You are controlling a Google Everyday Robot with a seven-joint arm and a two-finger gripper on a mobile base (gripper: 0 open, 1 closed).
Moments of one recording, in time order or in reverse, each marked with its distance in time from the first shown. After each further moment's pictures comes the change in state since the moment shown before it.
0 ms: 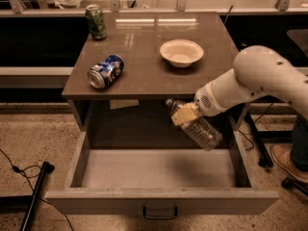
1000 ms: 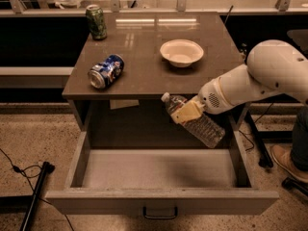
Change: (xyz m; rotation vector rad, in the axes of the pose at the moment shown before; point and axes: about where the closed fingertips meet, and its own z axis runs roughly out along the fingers) arm -0.007 0.020 -0.027 -0.075 -0.072 -0.154
